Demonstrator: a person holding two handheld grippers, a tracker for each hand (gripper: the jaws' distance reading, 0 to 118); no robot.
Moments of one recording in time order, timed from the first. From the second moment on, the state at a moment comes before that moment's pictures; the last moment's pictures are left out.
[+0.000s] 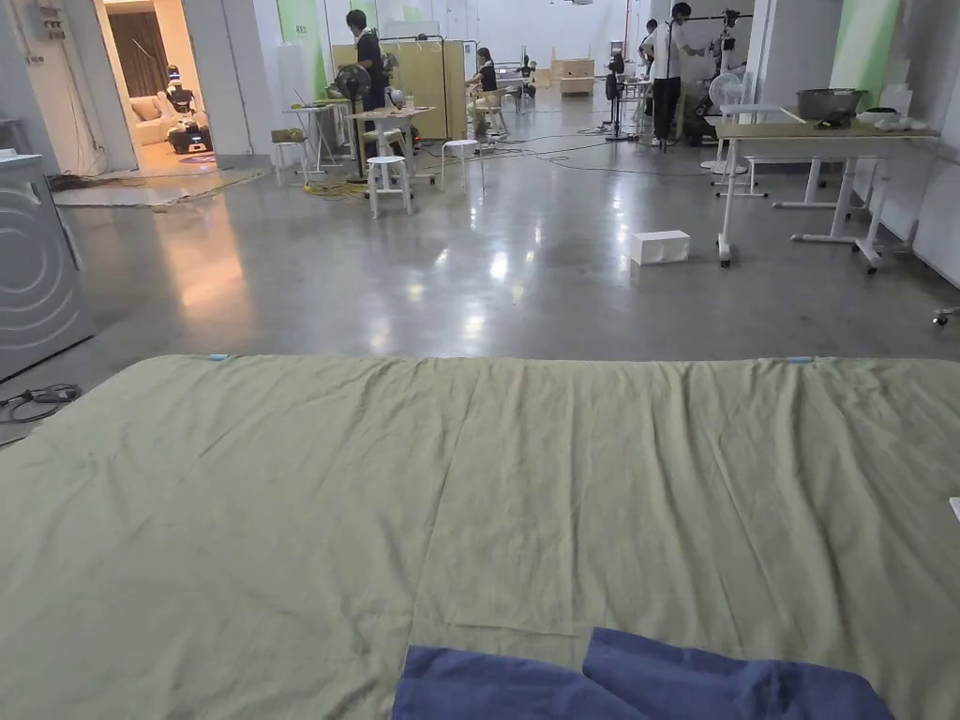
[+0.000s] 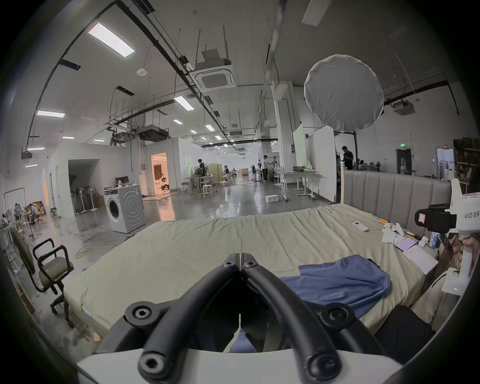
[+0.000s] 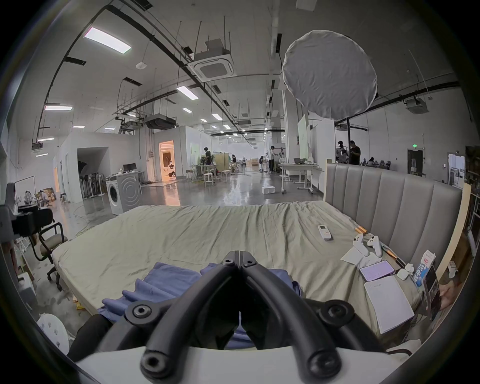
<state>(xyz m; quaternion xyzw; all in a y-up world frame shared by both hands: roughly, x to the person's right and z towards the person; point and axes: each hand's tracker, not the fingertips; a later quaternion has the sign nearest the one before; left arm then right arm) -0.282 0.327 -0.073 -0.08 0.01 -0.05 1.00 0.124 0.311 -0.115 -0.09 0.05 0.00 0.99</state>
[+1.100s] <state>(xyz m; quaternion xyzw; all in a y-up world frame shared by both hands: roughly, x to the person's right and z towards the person) -0.300 0.232 -0.344 -0.31 -0.11 0.13 0.93 0.165 0.251 -0.135 -0.19 0.01 -0.05 0.98</state>
